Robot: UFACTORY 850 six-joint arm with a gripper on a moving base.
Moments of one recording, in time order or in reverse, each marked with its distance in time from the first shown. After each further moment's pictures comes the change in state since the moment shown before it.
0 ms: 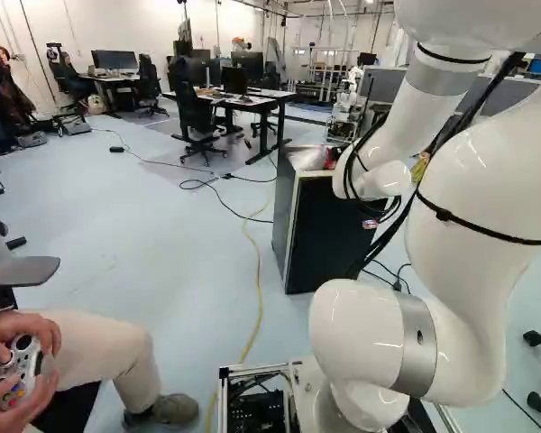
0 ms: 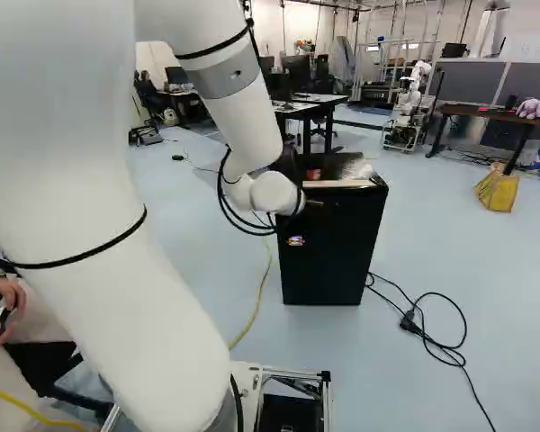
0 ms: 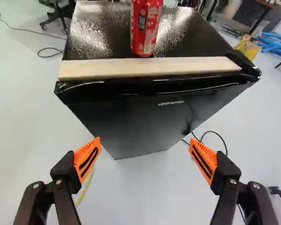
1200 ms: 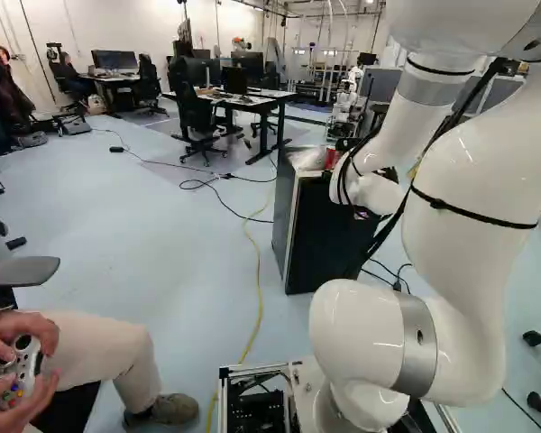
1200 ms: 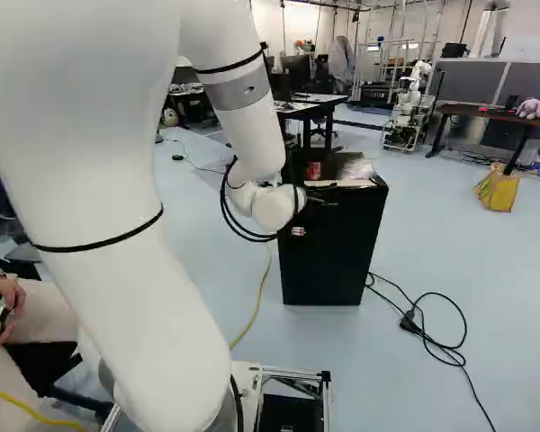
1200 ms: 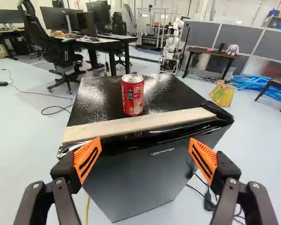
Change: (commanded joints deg) arm 0.2 -6.0 -0.6 5.8 24.7 0.0
